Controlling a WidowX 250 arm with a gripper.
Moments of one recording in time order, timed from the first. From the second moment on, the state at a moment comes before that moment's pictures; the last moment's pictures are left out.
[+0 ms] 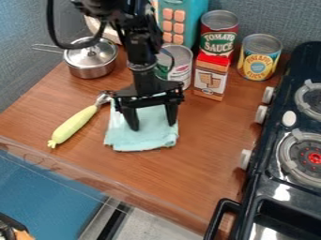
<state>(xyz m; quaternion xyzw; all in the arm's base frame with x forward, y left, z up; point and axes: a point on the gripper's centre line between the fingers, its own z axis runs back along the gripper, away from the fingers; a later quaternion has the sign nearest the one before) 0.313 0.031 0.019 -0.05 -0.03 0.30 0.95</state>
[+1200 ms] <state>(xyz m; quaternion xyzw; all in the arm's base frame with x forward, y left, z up) 0.317 -0.084 0.008 -0.12 0.01 0.21 0.97</state>
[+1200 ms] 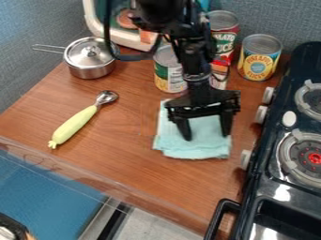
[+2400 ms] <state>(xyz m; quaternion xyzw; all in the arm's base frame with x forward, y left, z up) 0.310 -0.021 0.005 -0.10 0.01 0.30 0.95</state>
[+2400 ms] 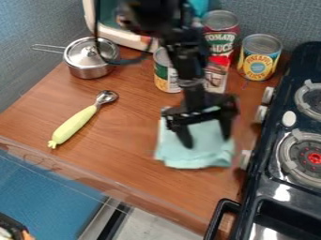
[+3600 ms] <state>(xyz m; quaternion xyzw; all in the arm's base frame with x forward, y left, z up) 0.303 -0.054 0.006 -0.13 0.03 0.29 0.95</state>
